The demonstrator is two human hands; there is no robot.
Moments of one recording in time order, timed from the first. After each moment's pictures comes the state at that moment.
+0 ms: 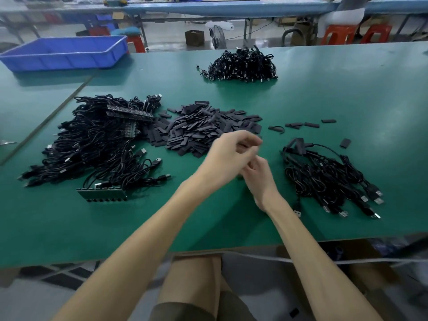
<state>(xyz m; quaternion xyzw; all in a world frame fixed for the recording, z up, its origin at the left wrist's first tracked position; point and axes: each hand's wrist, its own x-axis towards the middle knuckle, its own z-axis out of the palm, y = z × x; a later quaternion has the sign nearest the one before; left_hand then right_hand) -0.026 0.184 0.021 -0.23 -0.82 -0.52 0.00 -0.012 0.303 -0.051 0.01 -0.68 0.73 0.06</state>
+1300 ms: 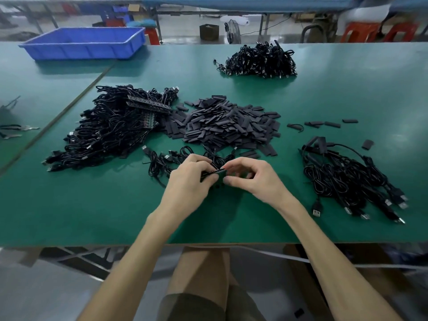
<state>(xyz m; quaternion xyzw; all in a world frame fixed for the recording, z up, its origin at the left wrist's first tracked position) 0.014 0.085 -0.022 -0.09 -0.94 -0.32 0.06 -0.008 0.288 -0.053 0.16 -0.81 0.56 -0.01</state>
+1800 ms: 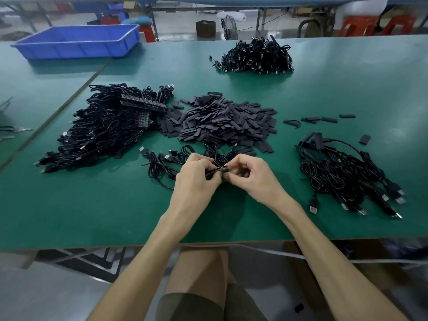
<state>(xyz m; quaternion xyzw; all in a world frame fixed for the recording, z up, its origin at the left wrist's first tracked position) 0.016 0.111 -0.028 -0.04 -0.92 -0.37 0.08 -0.007 0.287 -0.058 0.14 -0.82 0.56 0.01</state>
